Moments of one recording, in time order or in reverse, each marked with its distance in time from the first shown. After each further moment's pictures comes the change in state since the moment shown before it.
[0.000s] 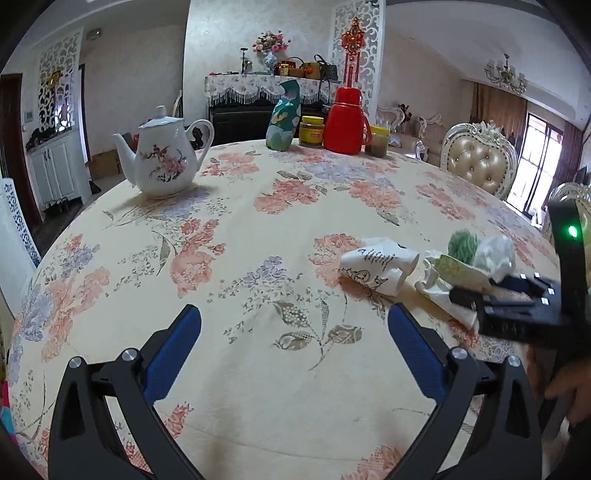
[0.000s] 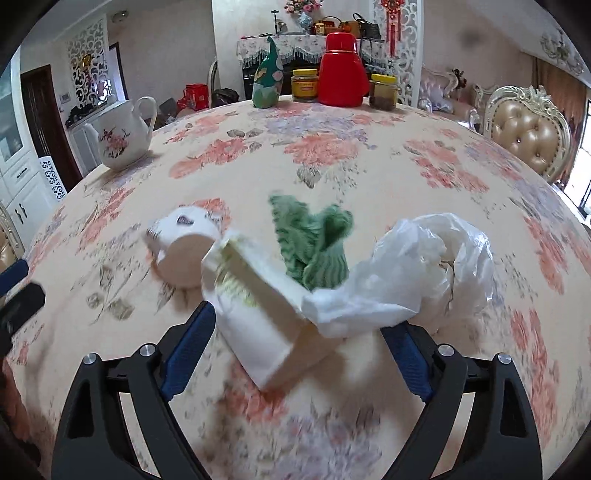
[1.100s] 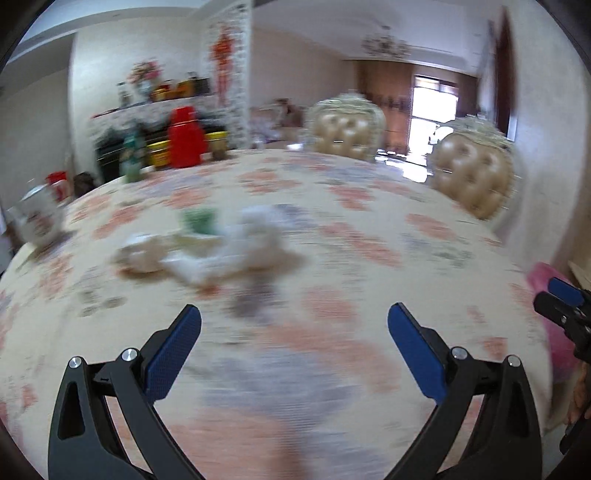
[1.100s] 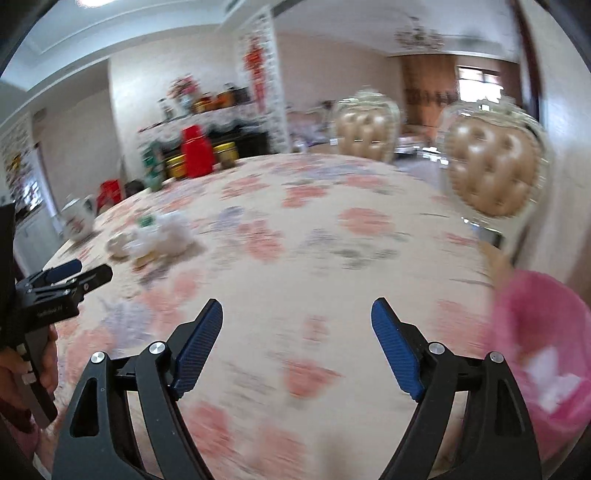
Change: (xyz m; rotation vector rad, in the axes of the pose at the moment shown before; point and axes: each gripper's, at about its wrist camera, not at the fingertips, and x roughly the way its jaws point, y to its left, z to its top) left arm -0.095 -0.189 -0.059 0.261 -0.027 -0.316; right arm -0.275 -0.129 -0.224 0.311 -0.270 -0.266
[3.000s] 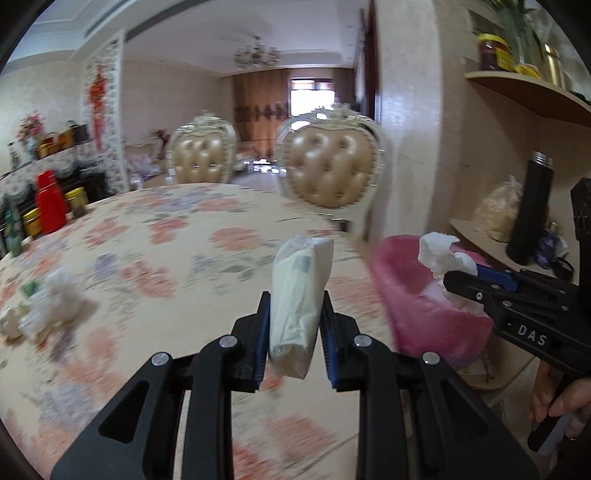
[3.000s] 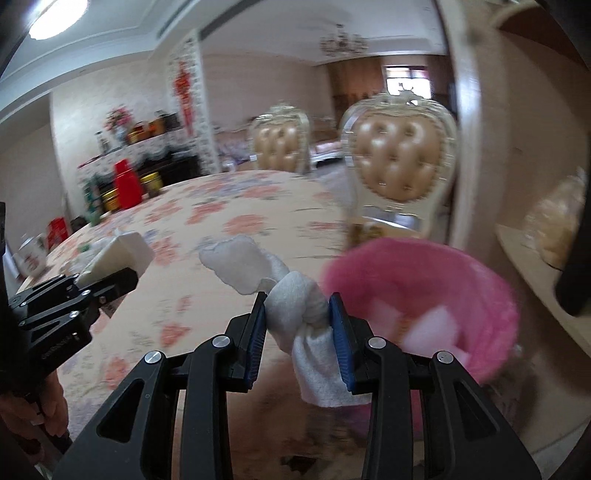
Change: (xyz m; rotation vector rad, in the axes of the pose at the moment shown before) left arm -0.037 -0.248 -0.015 0.291 -0.070 -0.444; right arm -0.110 -0.138 -0.050 0.185 -0.073 -0.265
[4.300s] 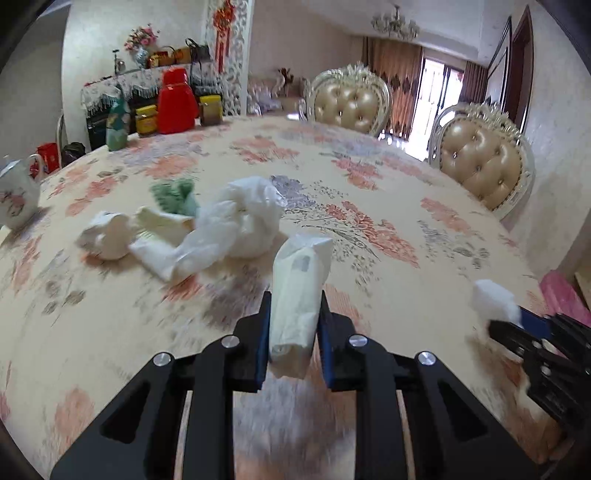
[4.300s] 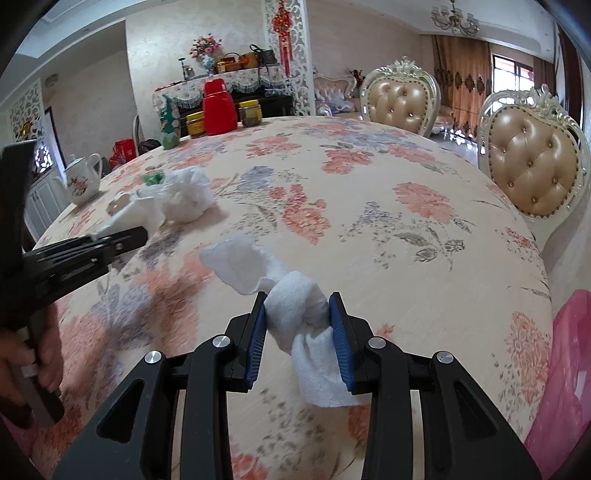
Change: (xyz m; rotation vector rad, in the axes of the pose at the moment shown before) left arm -0.017 0.246 -0.049 -0.351 0.161 0.376; right arm 0.123 0.213 0.007 -0.272 0.202 0.295
